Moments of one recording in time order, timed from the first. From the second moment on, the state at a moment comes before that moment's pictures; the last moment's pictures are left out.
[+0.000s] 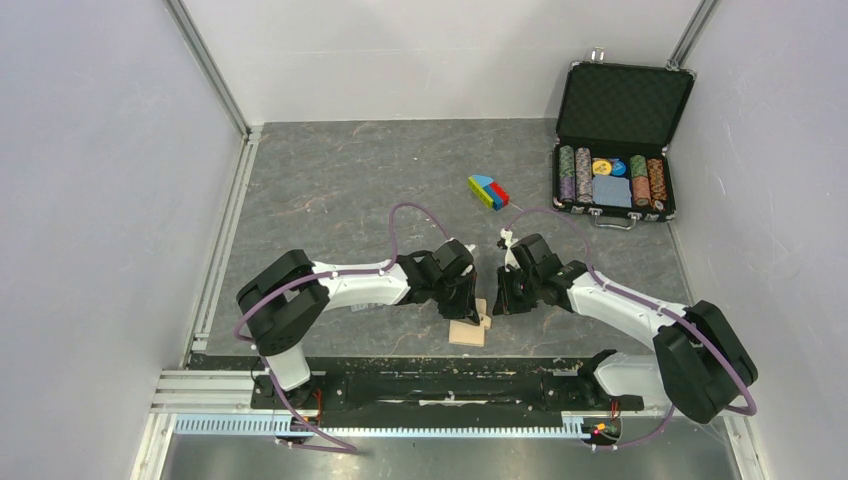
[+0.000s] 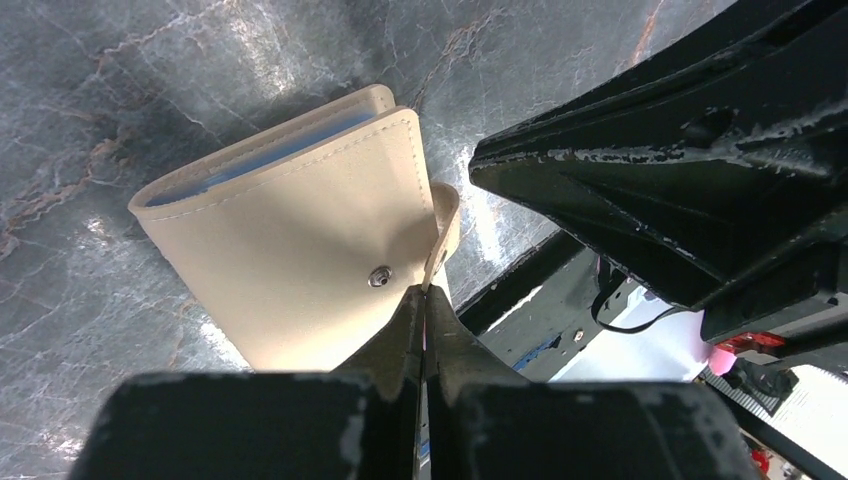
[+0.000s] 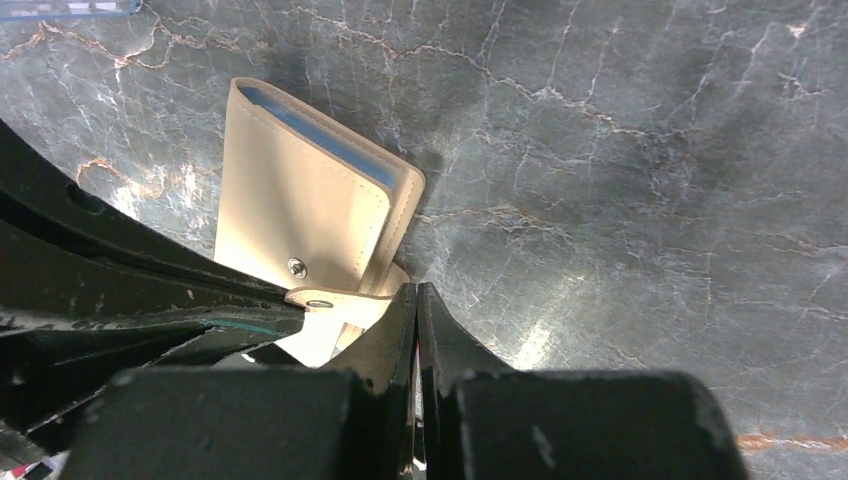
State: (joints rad) left arm -1.02 1.74 0.99 -0.18 0.26 -0.85; right arm 0.57 1.26 0.57 -0.37 -0.26 0.44
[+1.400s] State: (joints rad) left arm -0.97 1.73 0.99 -0.21 0.24 -0.90; right arm 0.57 1.37 0.56 -0.17 -0.35 0.44
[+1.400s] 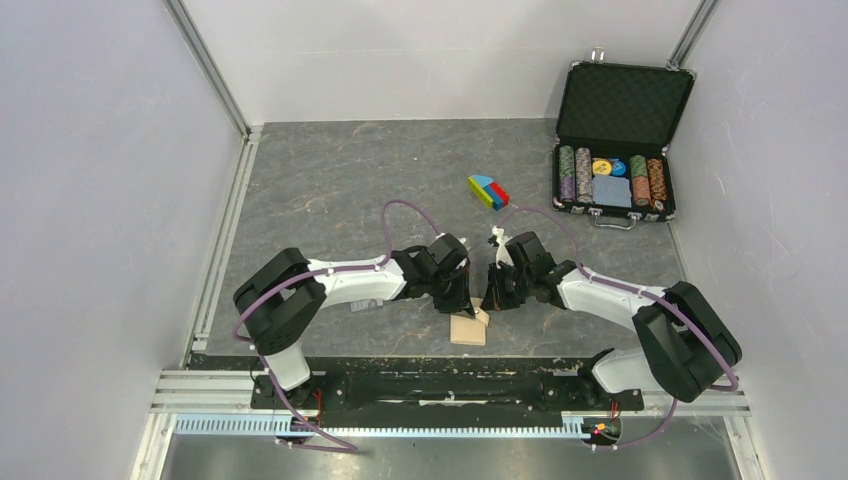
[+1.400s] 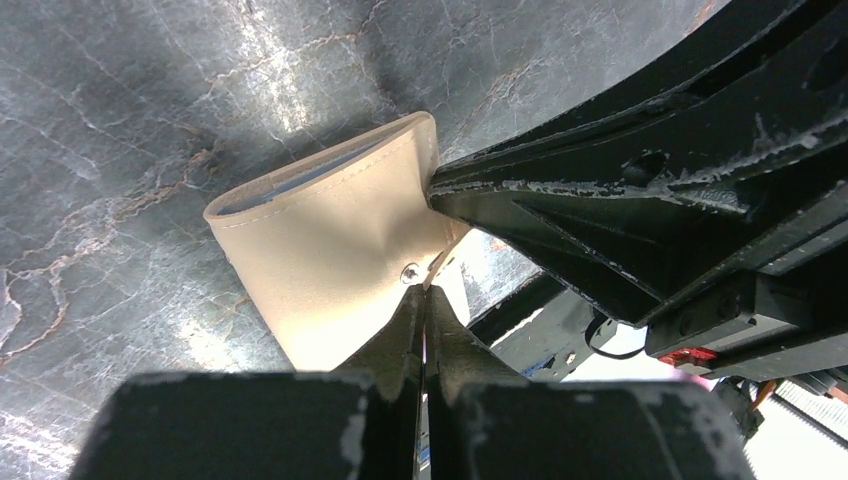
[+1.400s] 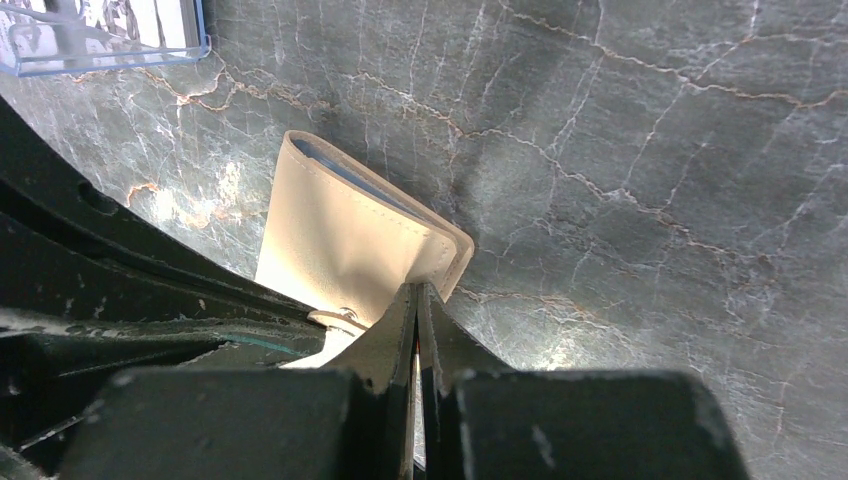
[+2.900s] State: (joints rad) left arm -0.97 1.76 0.97 -0.18 0.26 -0.95; right arm 0.57 1.35 0.55 -0.17 -0.34 0.43
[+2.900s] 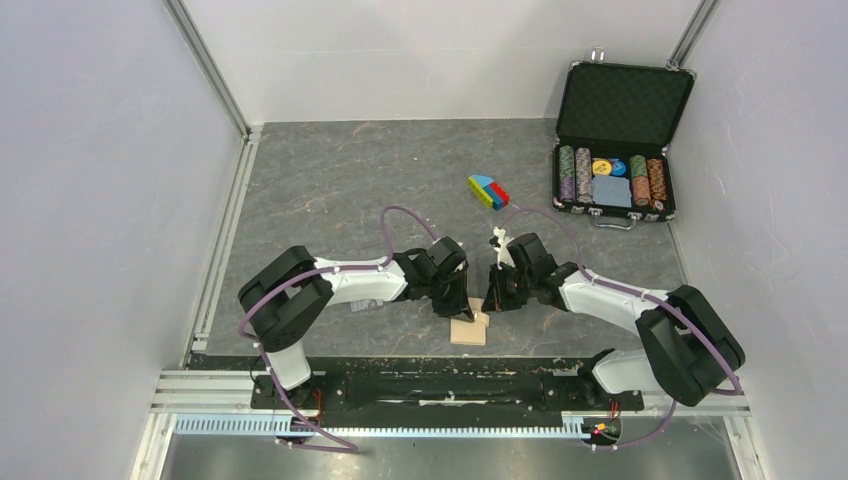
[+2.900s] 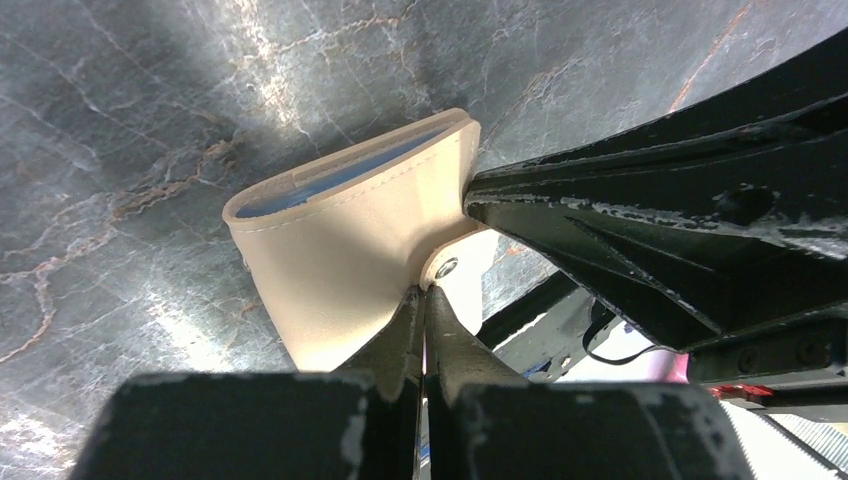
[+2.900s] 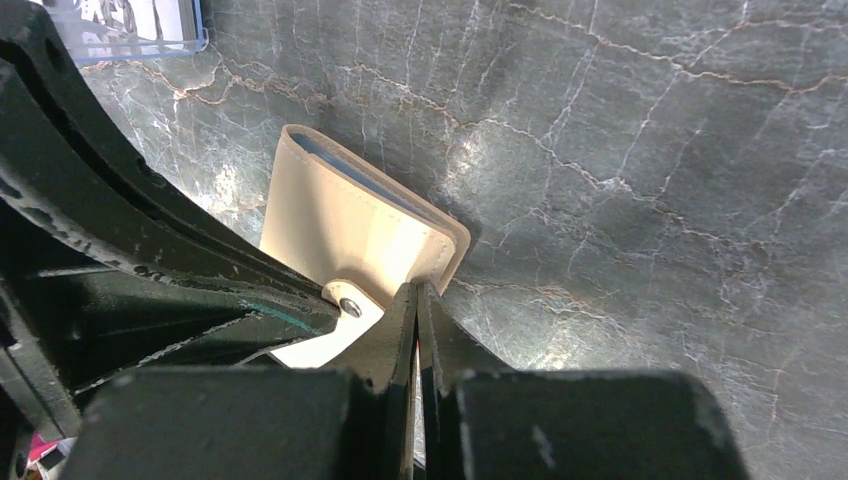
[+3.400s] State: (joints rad) left arm -0.98 1.75 0.95 -0.18 0.24 -0.95; right arm 0.57 1.34 0.54 -0.17 -0.34 0.43
